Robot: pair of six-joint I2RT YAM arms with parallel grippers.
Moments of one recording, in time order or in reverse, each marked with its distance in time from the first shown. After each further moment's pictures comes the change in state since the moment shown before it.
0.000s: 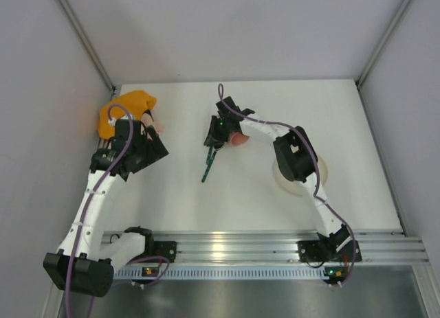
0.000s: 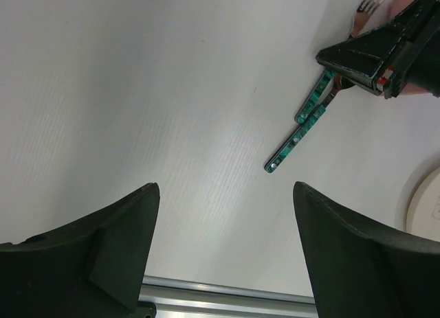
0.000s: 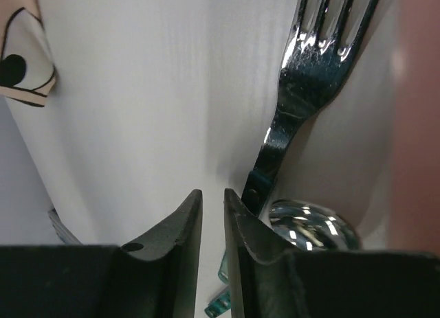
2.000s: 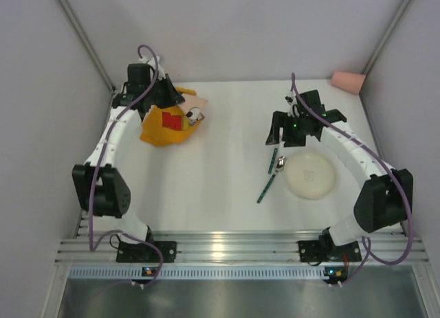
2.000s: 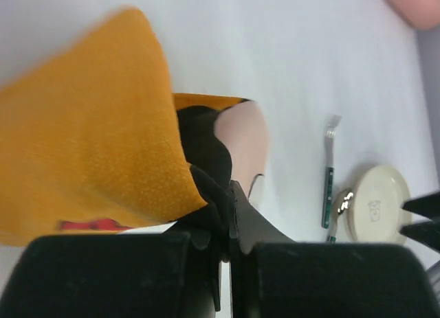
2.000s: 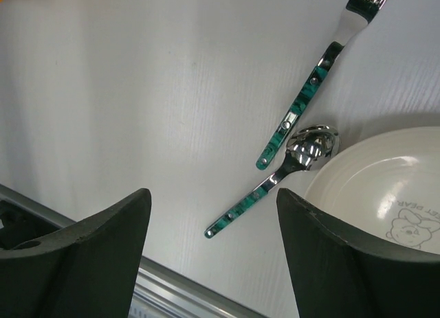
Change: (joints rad) left arm 0.060 0.716 0.528 0.397 0.443 0.257; right arm -0.351 -0.958 -0.764 -0.237 0.065 -0.440
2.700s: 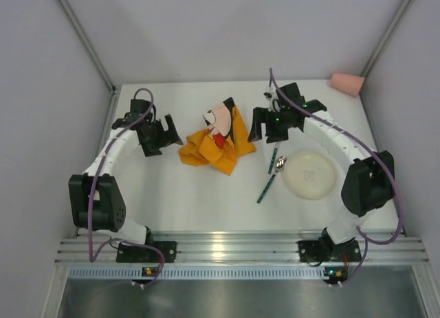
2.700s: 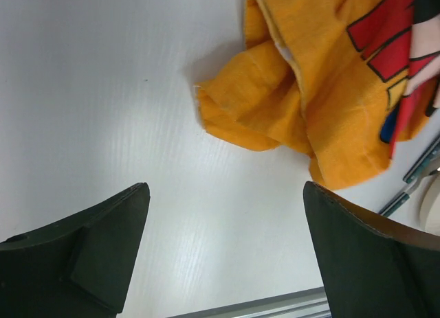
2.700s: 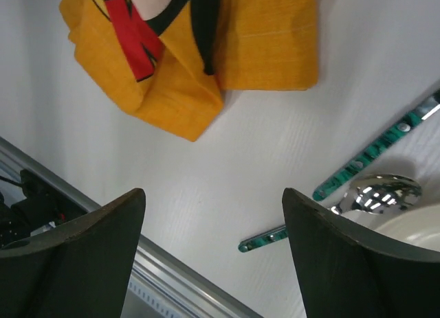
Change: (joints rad) left arm 0.044 -0.190 -0.414 -0.208 -0.143 -0.076; right arm 0.081 0.167 0.175 -0.022 -0.077 -0.004
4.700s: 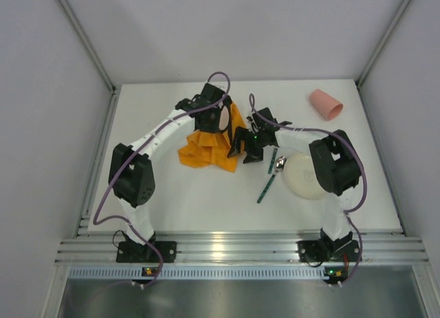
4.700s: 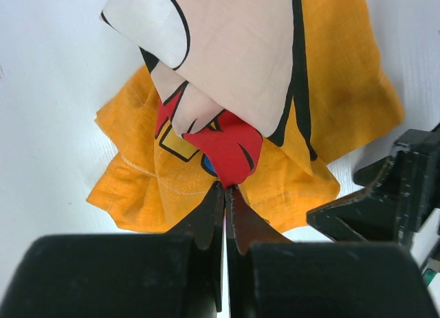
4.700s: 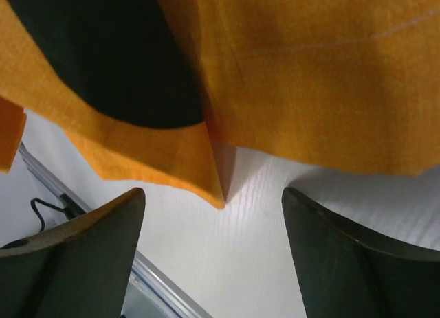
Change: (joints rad) left arm -0.517 0.326 0.454 -0.022 -0.407 0.163; right arm 0.116 0.288 -0.175 0.417 -0.114 0.293
